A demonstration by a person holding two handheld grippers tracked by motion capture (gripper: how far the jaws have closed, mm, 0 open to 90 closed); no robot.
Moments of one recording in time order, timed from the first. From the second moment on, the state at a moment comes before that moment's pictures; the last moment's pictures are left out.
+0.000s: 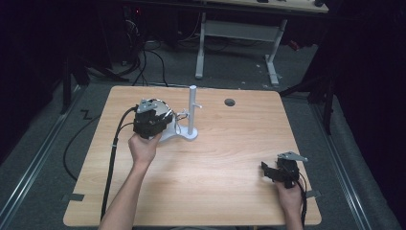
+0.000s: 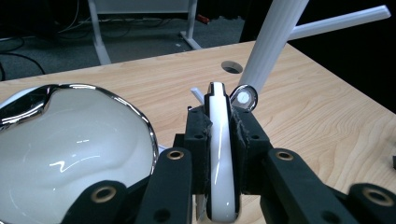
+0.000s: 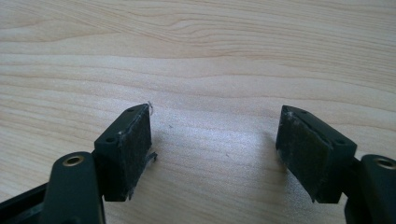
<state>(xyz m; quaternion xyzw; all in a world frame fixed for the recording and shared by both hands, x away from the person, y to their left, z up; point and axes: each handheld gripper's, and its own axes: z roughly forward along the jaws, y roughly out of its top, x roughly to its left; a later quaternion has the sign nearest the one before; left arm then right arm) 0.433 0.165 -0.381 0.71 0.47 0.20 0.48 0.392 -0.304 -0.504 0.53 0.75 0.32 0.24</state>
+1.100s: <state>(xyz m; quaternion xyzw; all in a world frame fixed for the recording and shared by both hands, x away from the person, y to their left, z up) 0.428 0.164 -0.405 0.72 0.48 0.19 0.47 0.392 -0.304 -0.504 0.53 0.75 0.32 0.24</state>
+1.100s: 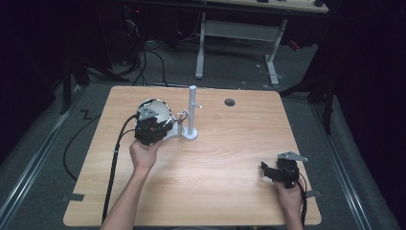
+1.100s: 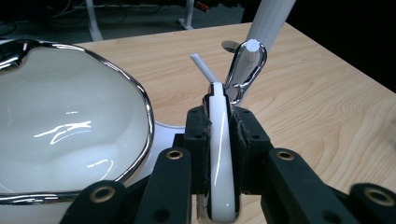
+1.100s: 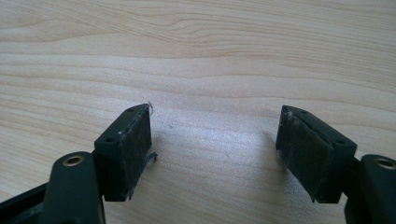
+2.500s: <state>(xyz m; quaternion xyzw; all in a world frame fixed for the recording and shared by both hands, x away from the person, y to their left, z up) 0.434 0.137 -0.445 0.75 0.48 0.17 0.42 0.392 -0.304 -0.504 0.53 0.75 0.32 0.24</state>
